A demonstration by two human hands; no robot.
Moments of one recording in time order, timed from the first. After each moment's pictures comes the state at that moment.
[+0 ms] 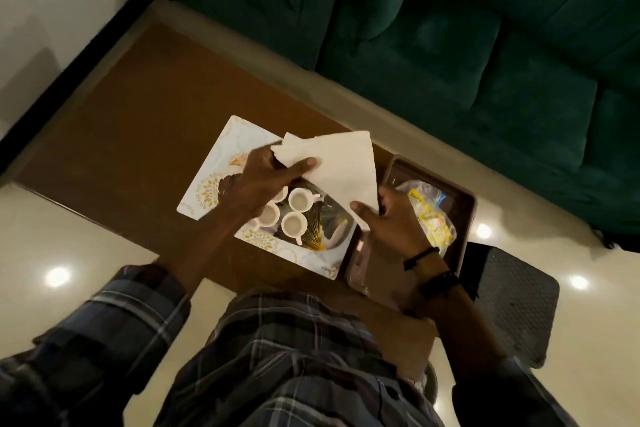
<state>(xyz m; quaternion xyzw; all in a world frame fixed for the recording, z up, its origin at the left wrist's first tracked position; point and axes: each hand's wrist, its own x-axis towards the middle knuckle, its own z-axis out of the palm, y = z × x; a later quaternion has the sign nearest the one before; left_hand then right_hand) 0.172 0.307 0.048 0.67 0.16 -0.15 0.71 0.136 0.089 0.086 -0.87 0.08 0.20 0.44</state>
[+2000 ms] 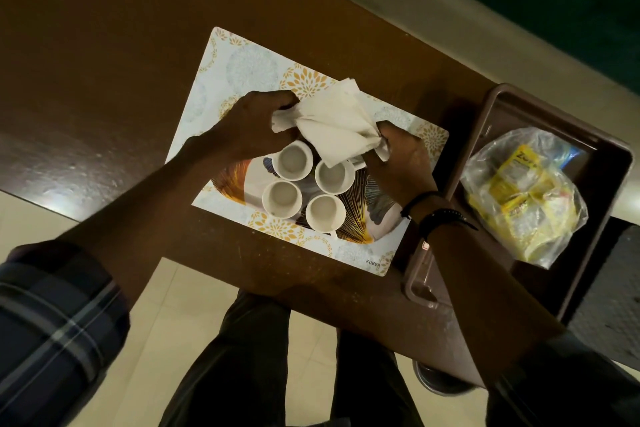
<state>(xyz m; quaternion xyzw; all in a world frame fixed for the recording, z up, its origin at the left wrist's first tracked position) 0.265 0.360 -0.165 0.88 -0.11 -0.23 0.41 0.226 0.112 -0.157 -0.93 -0.01 0.15 0.34</state>
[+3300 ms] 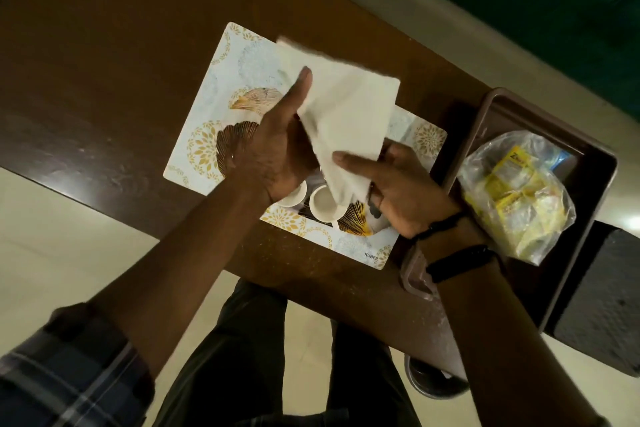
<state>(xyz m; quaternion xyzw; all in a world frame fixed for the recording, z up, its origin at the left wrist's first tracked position) 0.216 0.307 -0.092 0.36 0.27 -0.27 0.85 0.200 0.144 -0.071 -0.58 0.20 0.37 0.70</state>
